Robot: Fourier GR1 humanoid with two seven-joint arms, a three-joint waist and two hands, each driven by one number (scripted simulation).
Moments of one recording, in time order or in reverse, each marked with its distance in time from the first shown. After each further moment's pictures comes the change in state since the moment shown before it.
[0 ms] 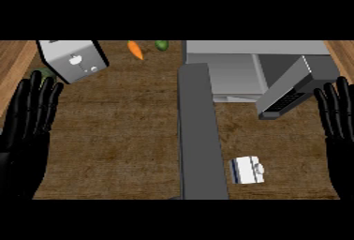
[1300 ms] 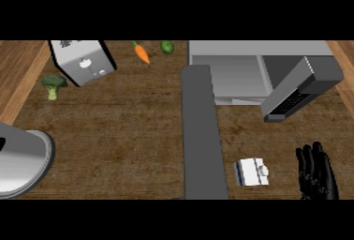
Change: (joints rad) left arm 0.367 0.038 0.288 -0.177 0.567 -0.282 0.086; right arm 0.451 0.089 0.462 -0.163 0.411 -0.369 -0.014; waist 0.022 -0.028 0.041
